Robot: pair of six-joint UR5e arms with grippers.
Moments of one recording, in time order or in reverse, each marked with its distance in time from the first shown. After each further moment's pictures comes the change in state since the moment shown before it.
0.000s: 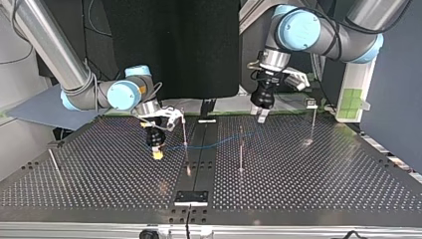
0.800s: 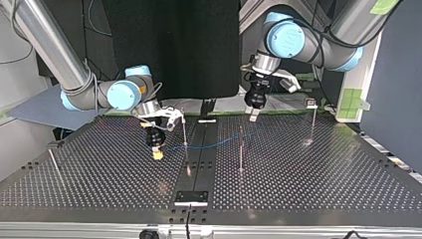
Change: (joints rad) left arm -0.033 -0.104 0.016 0.036 -0.031 0.101; right arm 0.000 0.000 0.000 -0.001 0.000 0.002
